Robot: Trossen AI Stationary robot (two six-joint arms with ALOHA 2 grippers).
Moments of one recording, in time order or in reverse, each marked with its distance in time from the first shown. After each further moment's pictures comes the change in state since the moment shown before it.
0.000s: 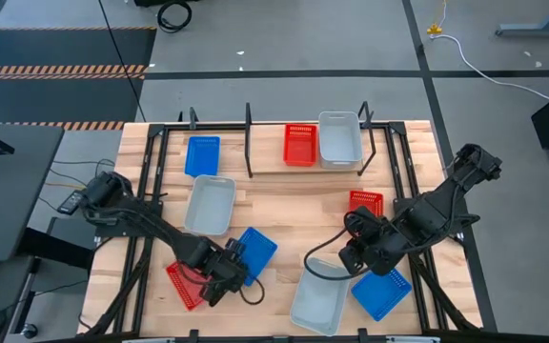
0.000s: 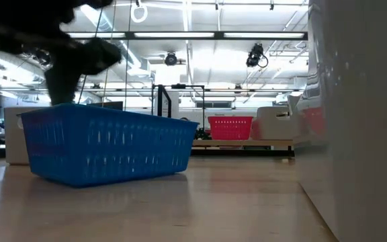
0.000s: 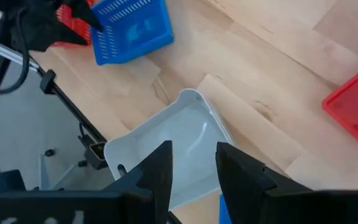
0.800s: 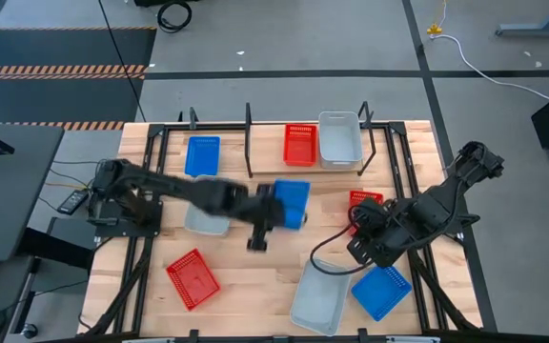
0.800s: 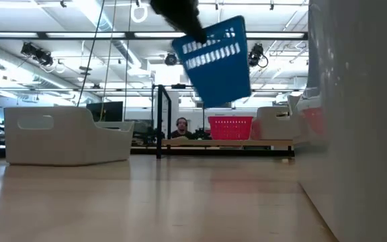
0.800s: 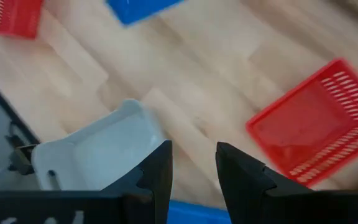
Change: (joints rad) left arm 0.391 0.000 0.421 -0.105 -0.084 0.163; right arm -0.018 -0.034 0.000 -0.207 0.061 -0.122
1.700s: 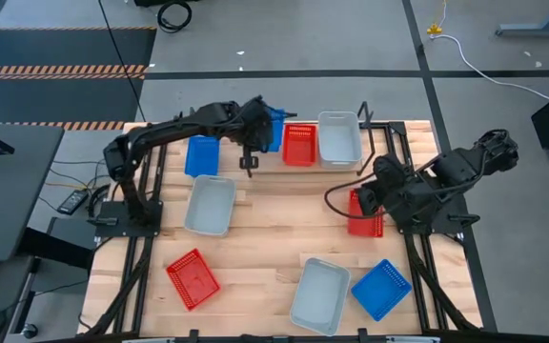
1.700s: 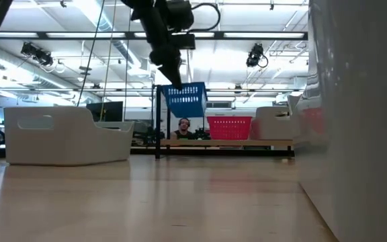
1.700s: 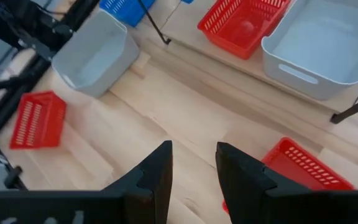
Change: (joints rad) left arm 0.592 0.076 0.100 -0.183 0.095 0.444; right arm -0.156 -0.206 0.000 -0.006 0.223 -0.032
